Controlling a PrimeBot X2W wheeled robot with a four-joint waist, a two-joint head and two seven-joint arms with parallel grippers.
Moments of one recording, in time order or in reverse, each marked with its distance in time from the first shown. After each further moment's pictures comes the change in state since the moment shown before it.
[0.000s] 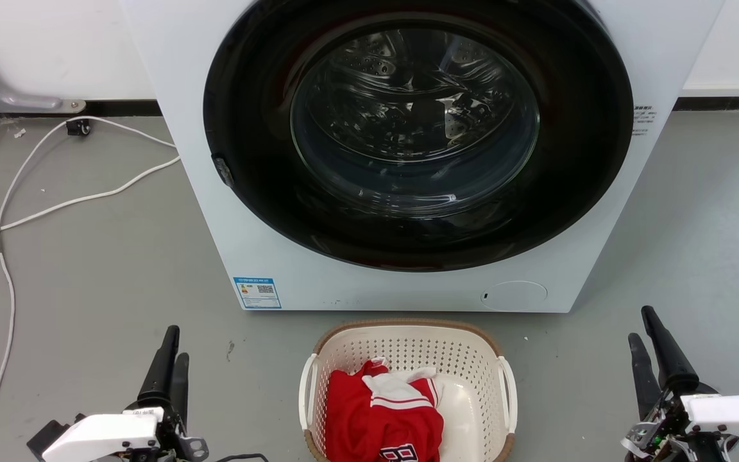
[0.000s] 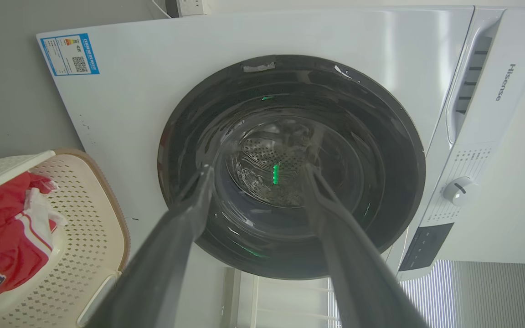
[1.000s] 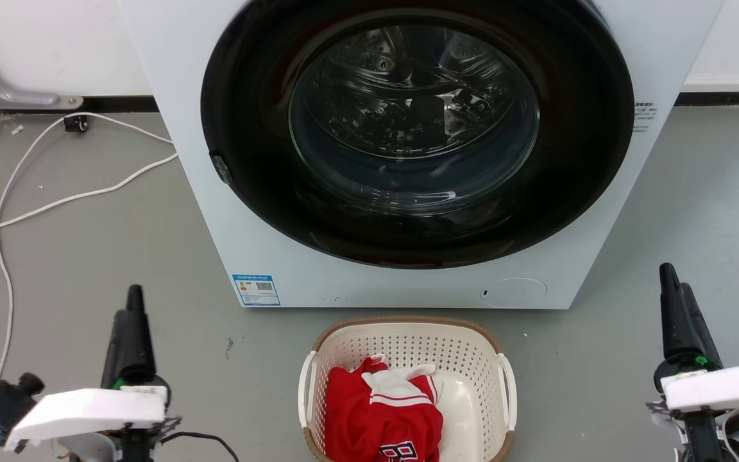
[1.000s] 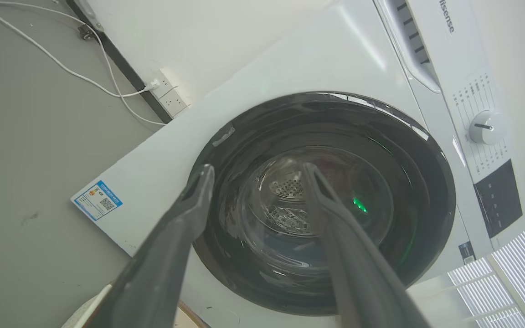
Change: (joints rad) left arm 0.016 0.002 0.046 -0.225 0.517 0.050 -0.118; right arm -0.004 0.000 -0.017 -0.175 -0.632 0.000 -0.121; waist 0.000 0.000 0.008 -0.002
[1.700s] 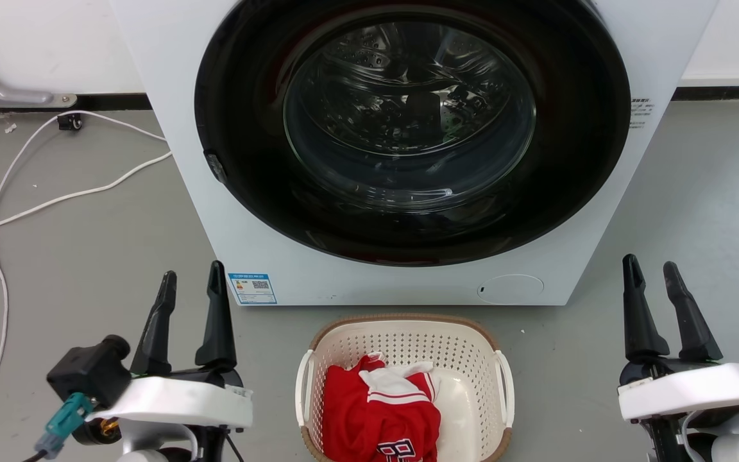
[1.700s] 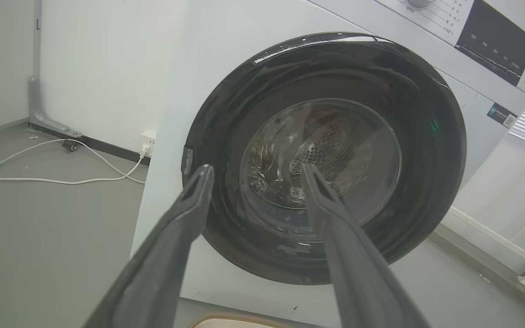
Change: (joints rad) left arm 0.020 0.055 -0.251 -0.167 0.536 0.118 -0.069; right arm 0.013 0.000 0.082 -0.086 -0.439 0.000 -0.067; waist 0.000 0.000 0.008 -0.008
